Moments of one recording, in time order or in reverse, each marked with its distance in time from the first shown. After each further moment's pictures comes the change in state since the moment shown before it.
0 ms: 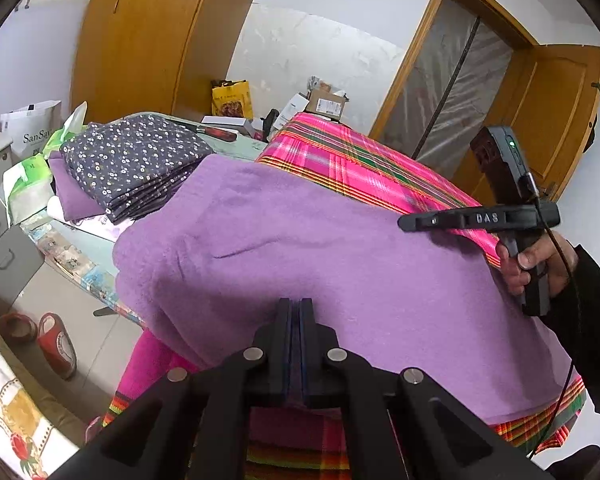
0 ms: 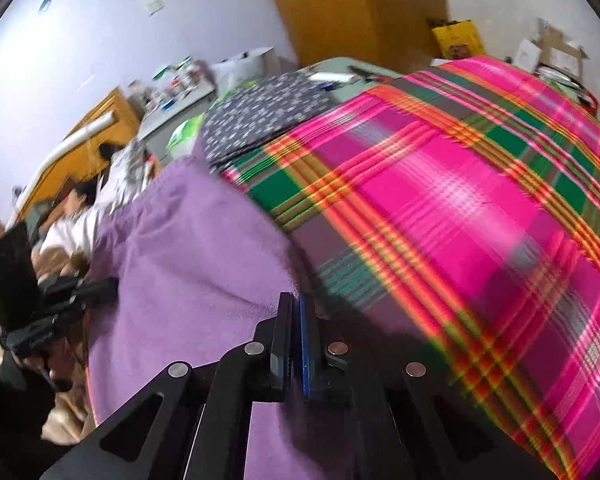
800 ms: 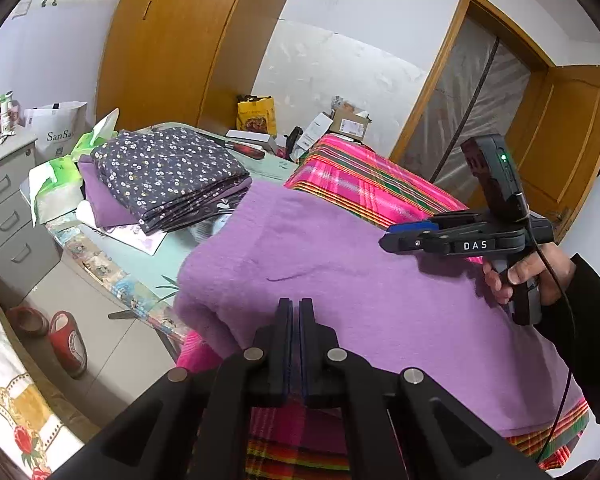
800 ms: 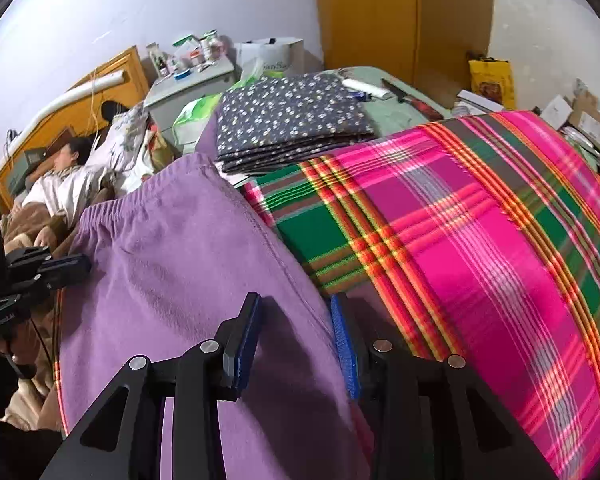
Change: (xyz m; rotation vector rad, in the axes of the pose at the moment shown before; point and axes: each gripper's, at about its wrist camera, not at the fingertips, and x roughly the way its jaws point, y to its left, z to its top) left arm -0.014 0.023 0.006 -0.057 -0.063 0.060; right arm 0.041 0.053 0.028 -0.254 0.043 -0.062
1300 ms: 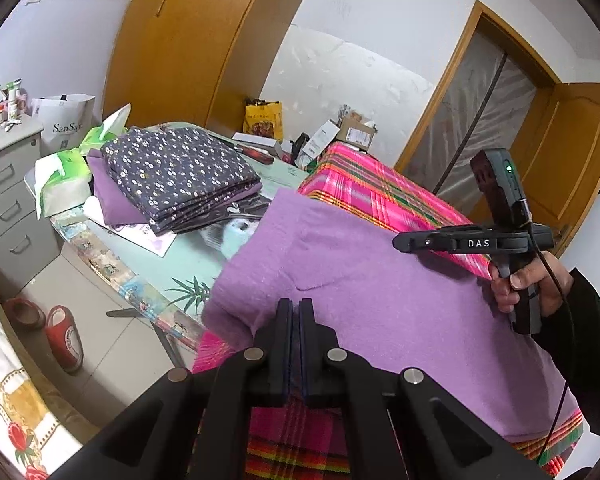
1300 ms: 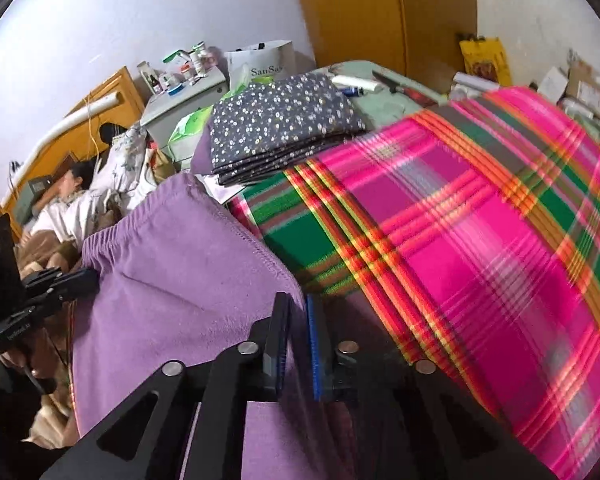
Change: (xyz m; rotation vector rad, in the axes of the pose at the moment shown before) left arm -0.004 0.019 0.004 -0.044 -0.034 -0.009; right arm -0.002 -0.008 0.013 0.079 -0.036 0.028
